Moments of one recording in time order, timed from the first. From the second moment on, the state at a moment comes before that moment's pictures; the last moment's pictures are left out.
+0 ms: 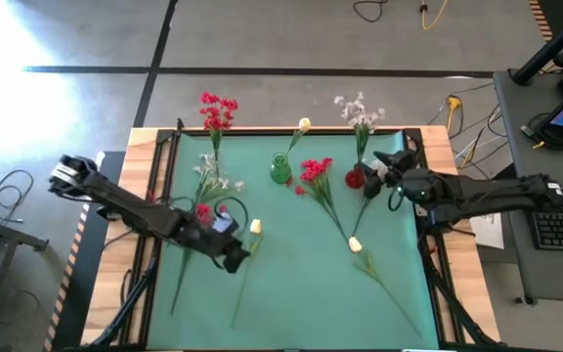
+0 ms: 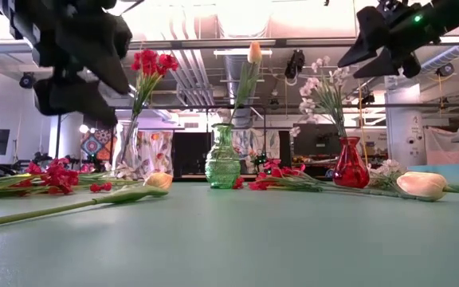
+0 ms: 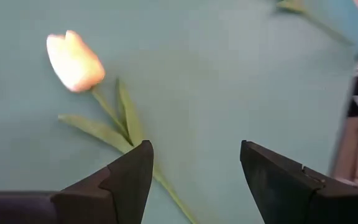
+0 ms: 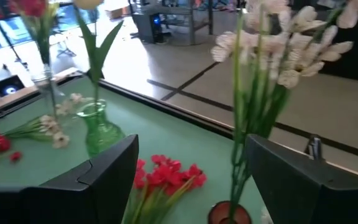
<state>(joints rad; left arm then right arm) -0.41 1.30 0.72 -0.27 -0.27 -1.13 -0.02 0.68 0.52 -0.21 0.77 0.40</state>
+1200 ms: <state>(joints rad) -0.44 1.83 1.08 -0.69 -0.31 -1.29 0.08 0.68 0.53 -0.20 0.77 0.40</state>
